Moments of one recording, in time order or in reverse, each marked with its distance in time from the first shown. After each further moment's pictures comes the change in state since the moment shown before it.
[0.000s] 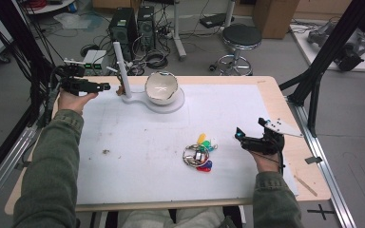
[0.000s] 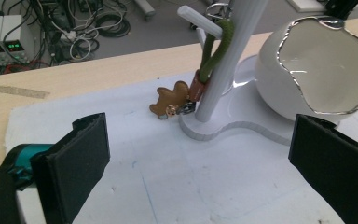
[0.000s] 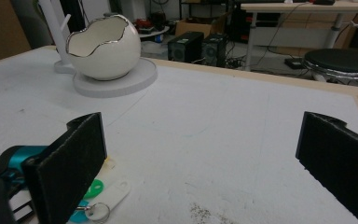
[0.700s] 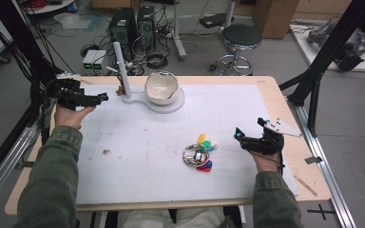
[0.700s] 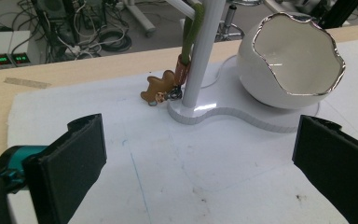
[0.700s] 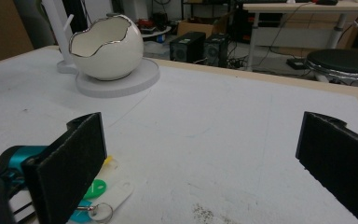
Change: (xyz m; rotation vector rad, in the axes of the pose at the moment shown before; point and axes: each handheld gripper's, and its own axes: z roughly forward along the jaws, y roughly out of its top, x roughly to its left) left arm -0.018 -0.038 -0.031 -0.082 0.006 0.013; right arm 0.001 0.000 0.001 0.000 0.009 -0.002
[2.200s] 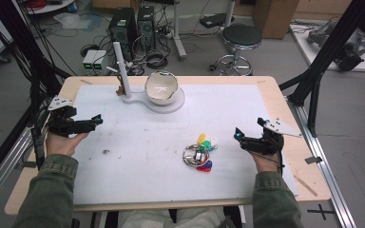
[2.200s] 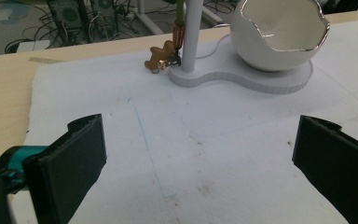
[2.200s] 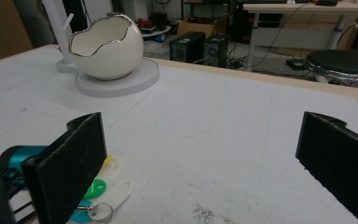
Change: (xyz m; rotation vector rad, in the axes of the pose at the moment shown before) left arm -0.018 -0.060 -0.047 -0.046 0.052 0.045; right arm 0.000 0.000 0.000 -0.001 -0.003 -0.011
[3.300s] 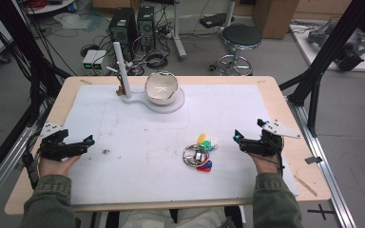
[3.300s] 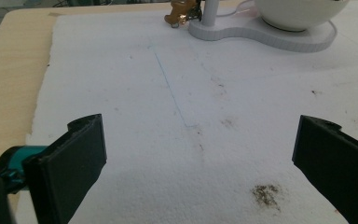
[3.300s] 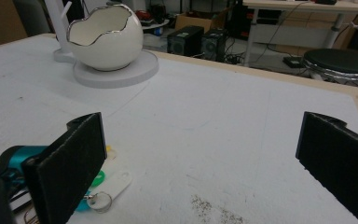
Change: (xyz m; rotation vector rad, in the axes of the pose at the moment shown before) left arm 0.014 -0.066 -0.018 -0.007 0.036 -0.033; right arm 0.004 -0.002 -0.003 0.028 -0.010 -0.027
